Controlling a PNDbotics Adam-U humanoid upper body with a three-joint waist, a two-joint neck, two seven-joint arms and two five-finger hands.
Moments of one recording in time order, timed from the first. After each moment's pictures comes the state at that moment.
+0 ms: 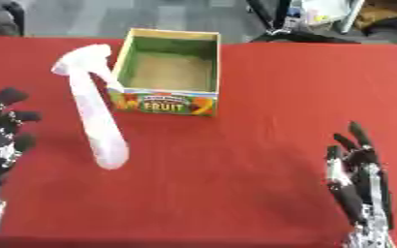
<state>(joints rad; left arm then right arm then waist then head) -0.04 0.20 0.15 -1.75 0.10 -0.25 -0.01 -0.10 -0.18 0.08 -1.52 0.00 -0.47 -0.18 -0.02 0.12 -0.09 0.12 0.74</state>
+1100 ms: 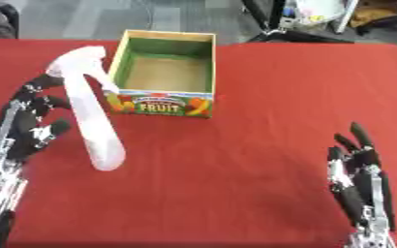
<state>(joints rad) -0.20 0.26 0.03 -1.65 0.03 -0.17 -0.04 -0.10 -0.18 0.08 -1.52 0.00 -0.47 -0.18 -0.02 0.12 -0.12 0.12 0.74</state>
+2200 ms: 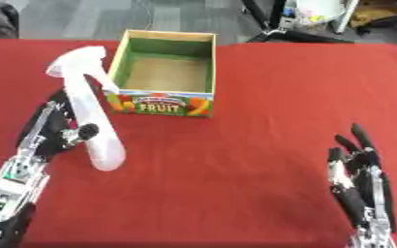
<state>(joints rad) -0.26 0.26 -0.04 -1.56 0.02 -0.15 -0.12 -0.10 -0.18 0.09 -1.52 0.00 -0.47 -0.18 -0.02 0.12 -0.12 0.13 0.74</state>
